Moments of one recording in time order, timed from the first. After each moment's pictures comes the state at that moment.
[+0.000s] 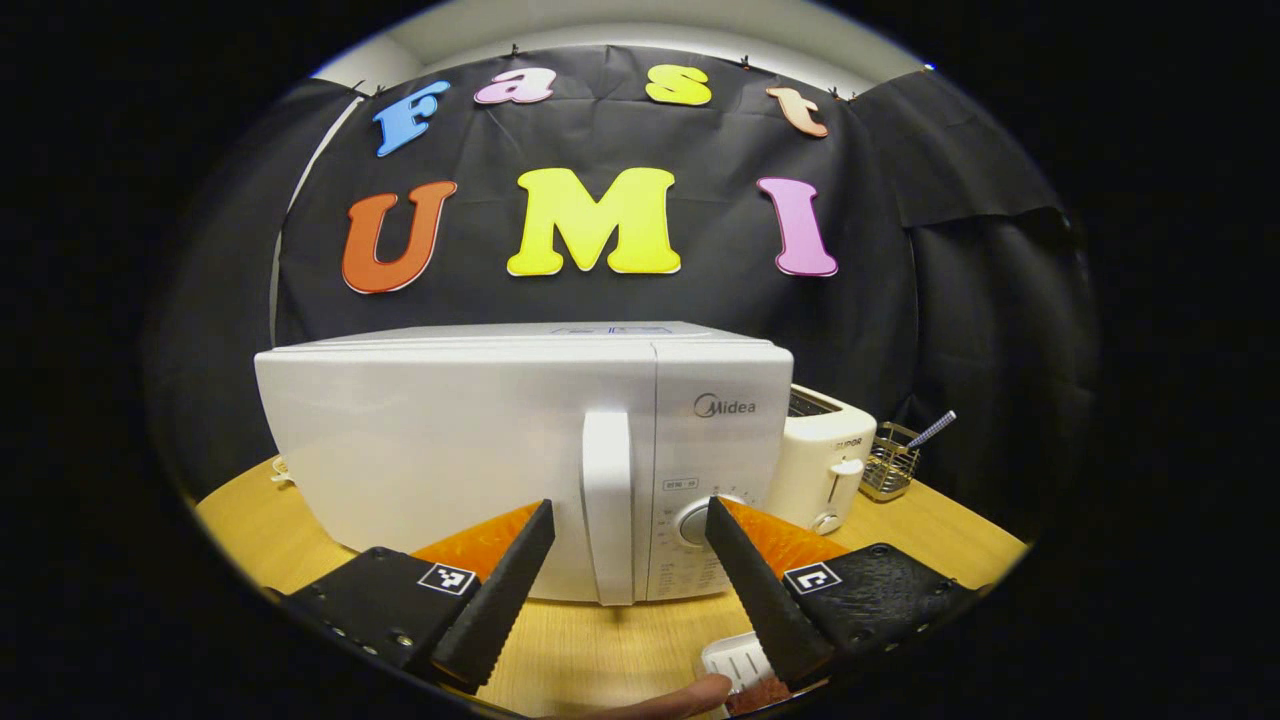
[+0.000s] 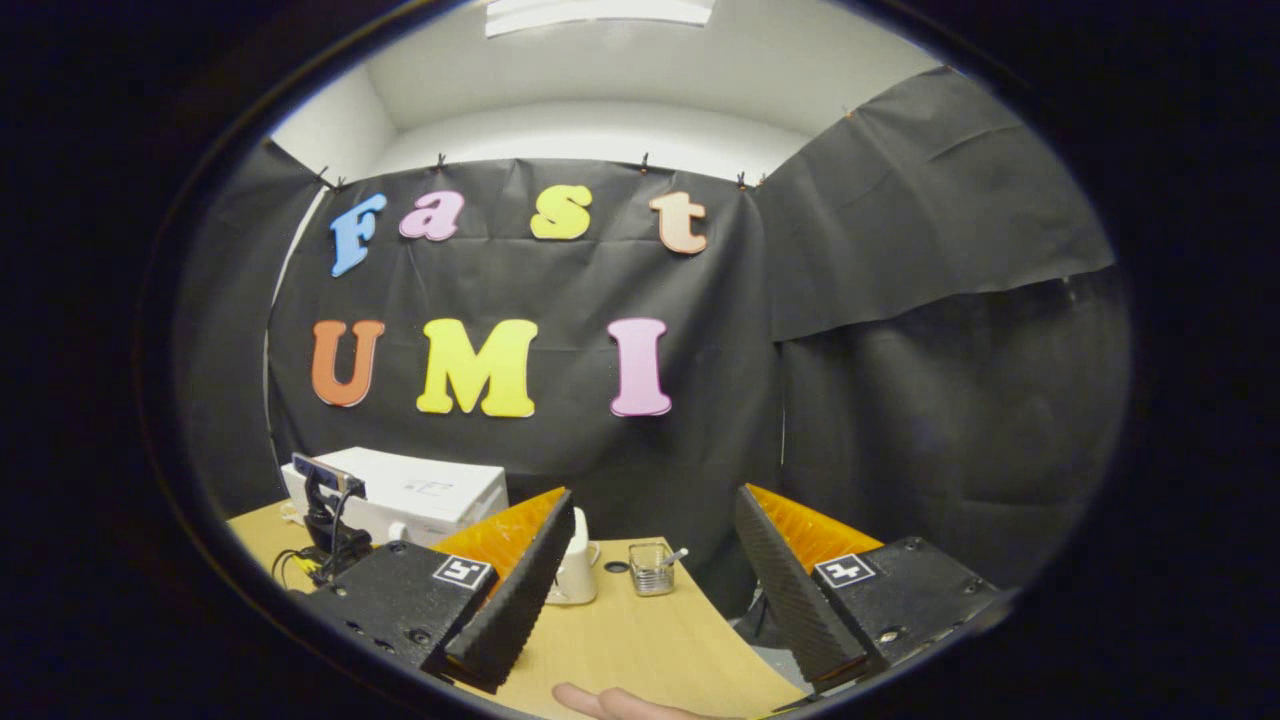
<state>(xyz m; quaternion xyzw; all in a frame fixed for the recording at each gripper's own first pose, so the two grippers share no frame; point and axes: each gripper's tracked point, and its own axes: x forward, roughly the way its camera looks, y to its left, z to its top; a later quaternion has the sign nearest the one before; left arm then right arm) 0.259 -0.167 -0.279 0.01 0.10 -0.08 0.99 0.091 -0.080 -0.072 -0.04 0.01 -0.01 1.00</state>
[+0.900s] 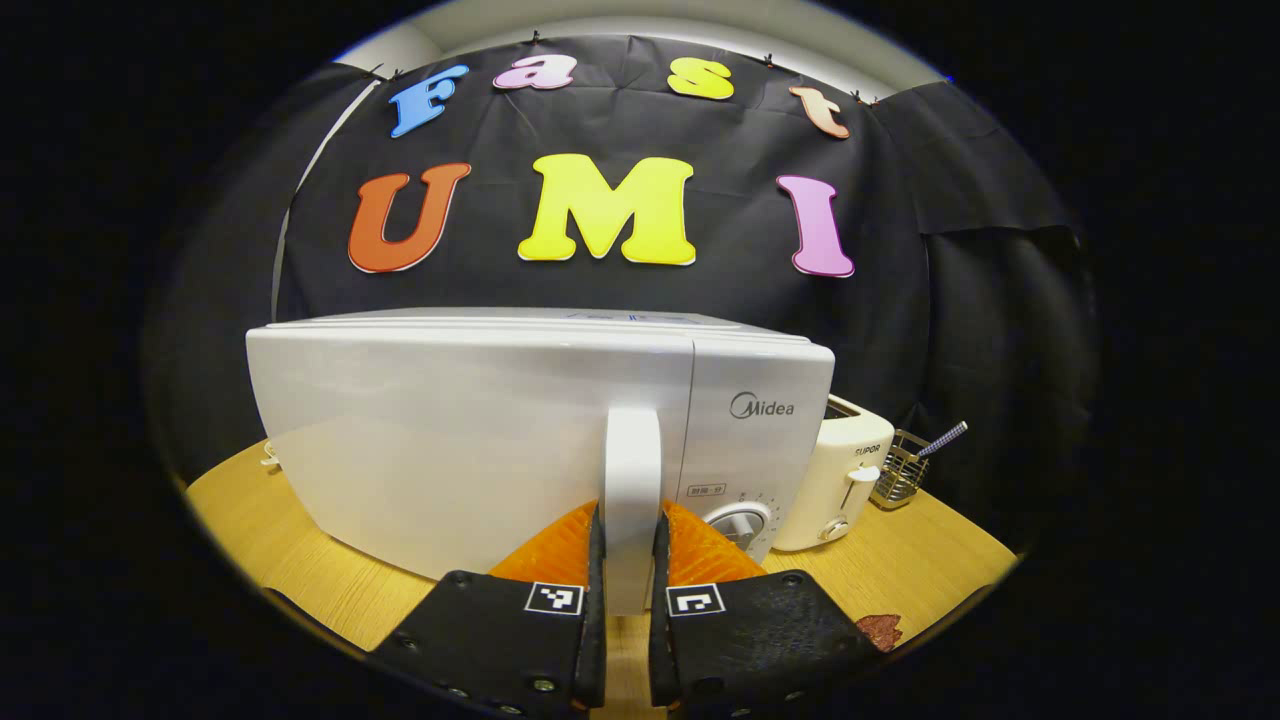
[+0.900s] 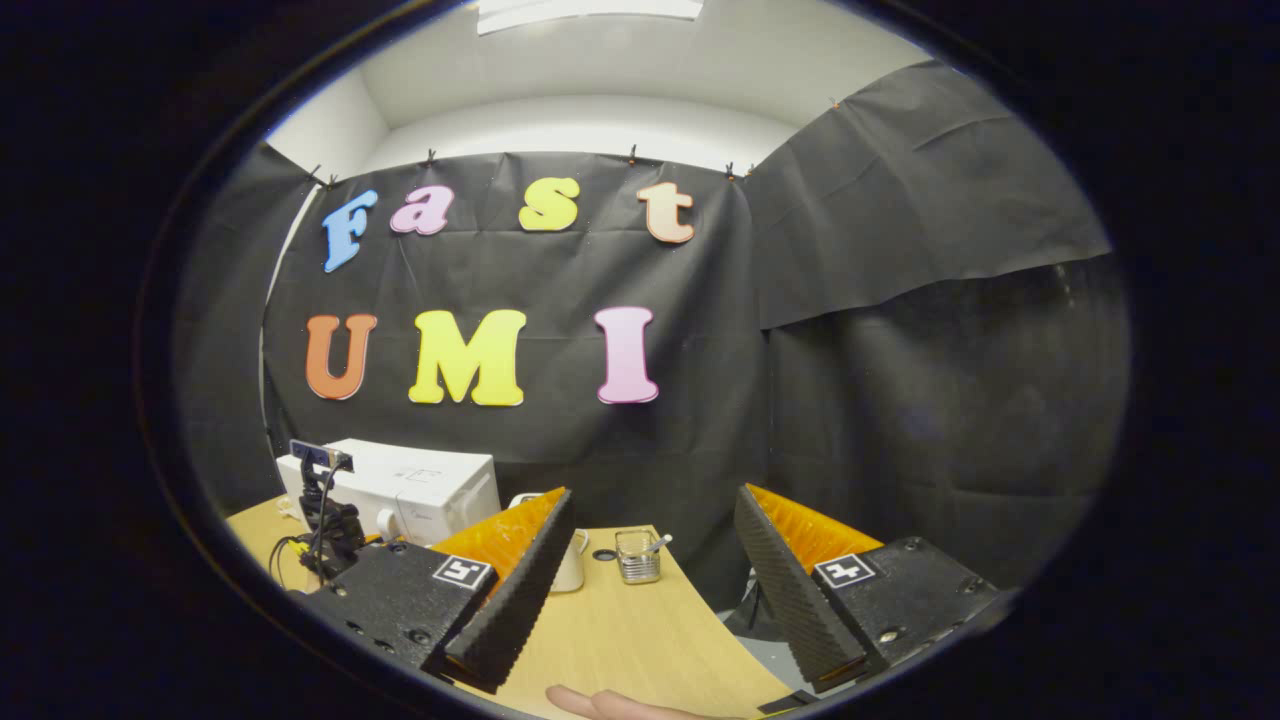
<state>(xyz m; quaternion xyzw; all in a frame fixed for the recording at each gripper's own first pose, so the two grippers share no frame) 0.267 -0.163 -0.283 -0.03 0.12 -0.08 0.99 0.073 -0.101 -0.084 -0.03 0.02 -0.02 1.00</state>
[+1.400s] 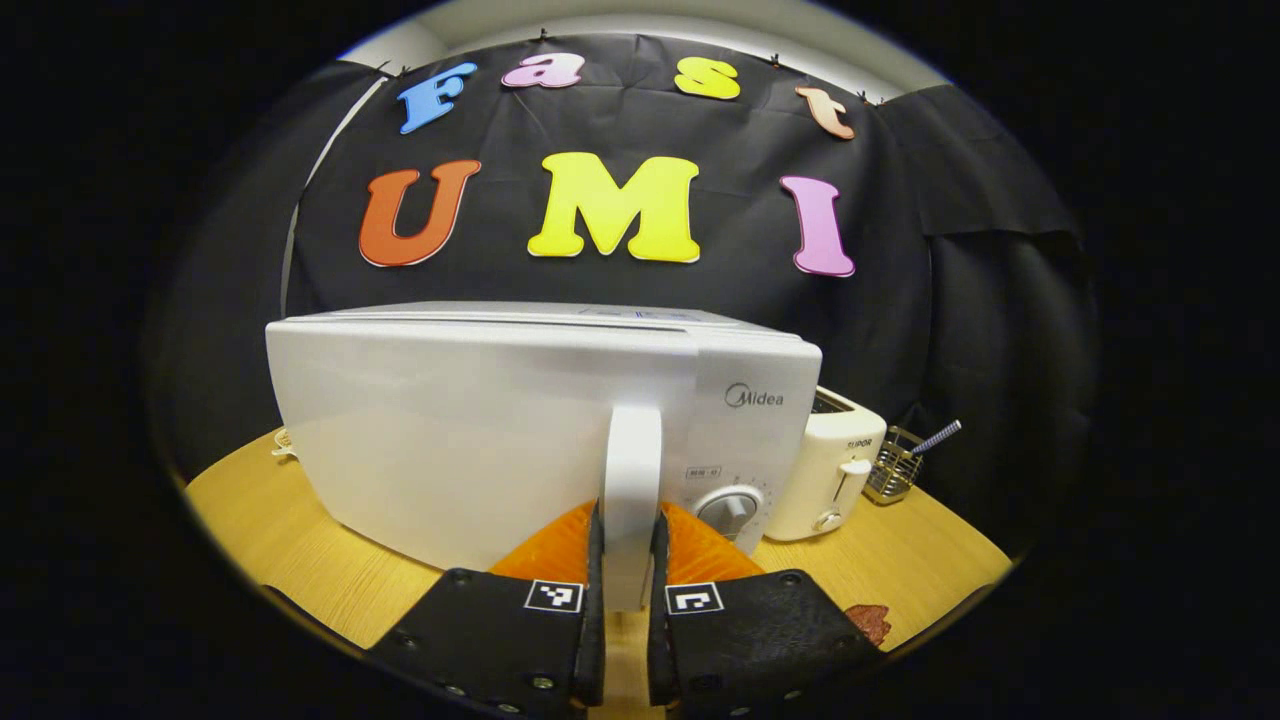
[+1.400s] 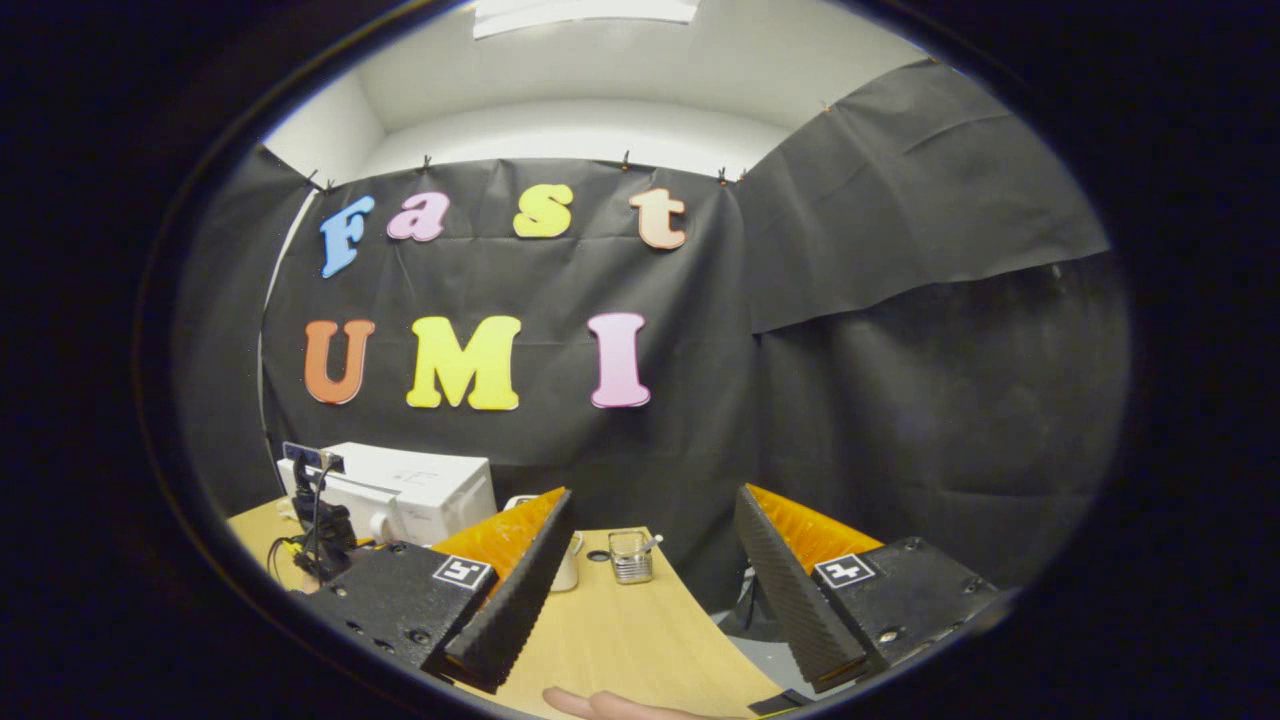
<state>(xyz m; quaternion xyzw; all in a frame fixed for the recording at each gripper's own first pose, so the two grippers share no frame) 0.239 -0.156 -0.277 -0.02 0.11 -0.08 0.99 0.062 -0.112 -0.079 -0.03 0.02 -0.03 1.00</state>
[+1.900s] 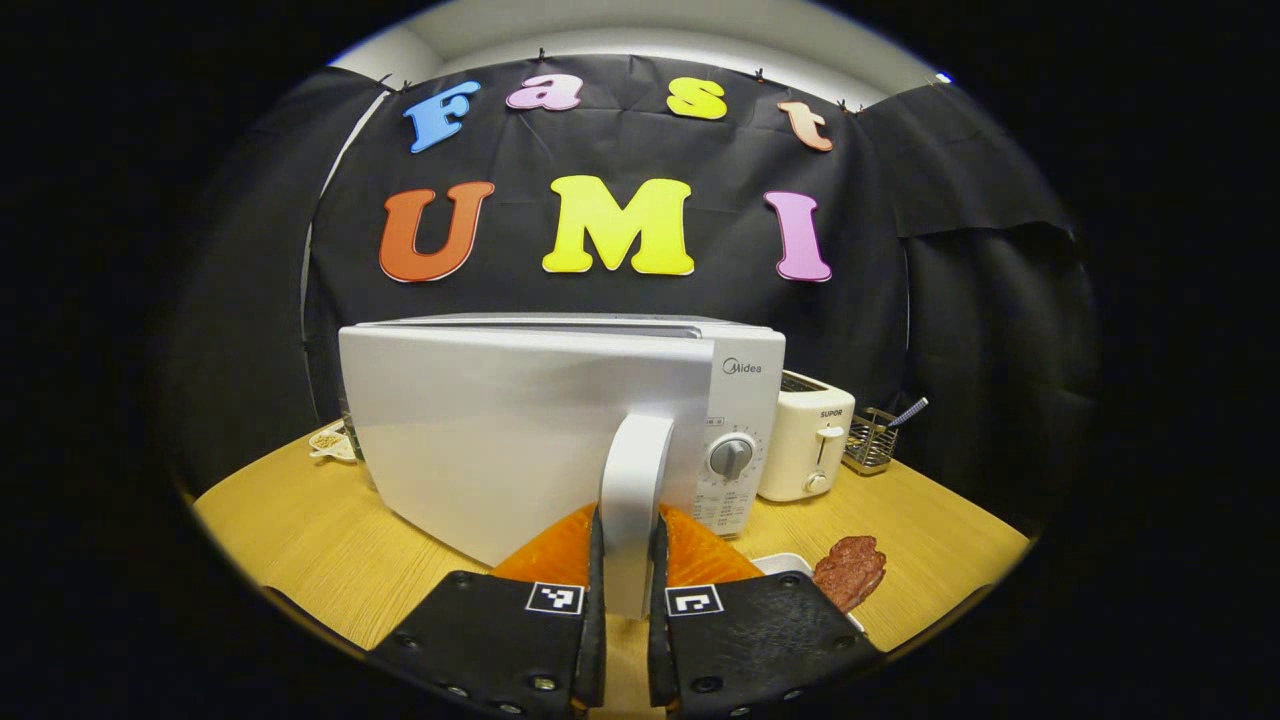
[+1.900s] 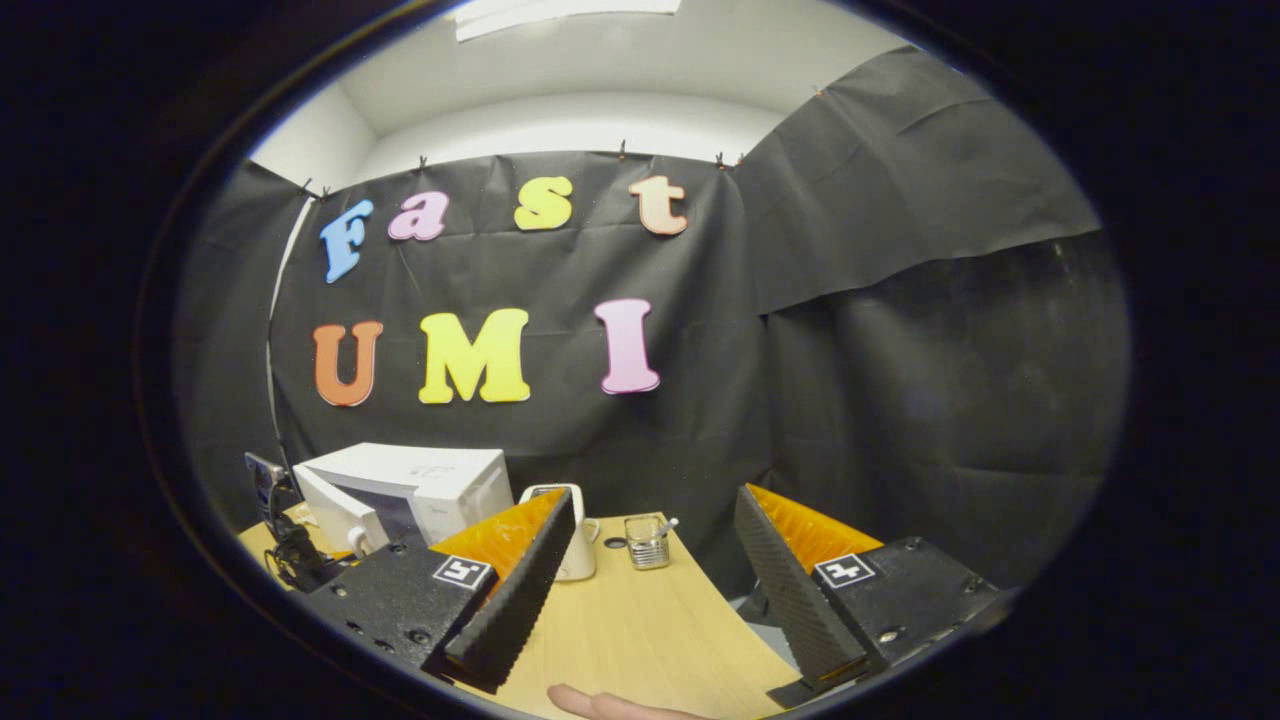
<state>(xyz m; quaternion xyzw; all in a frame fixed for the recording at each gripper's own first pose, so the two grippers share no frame) 0.157 -0.113 -0.276 -0.01 0.11 -0.08 0.99 0.048 -0.106 -0.090 -0.01 0.04 -0.01 1.00</state>
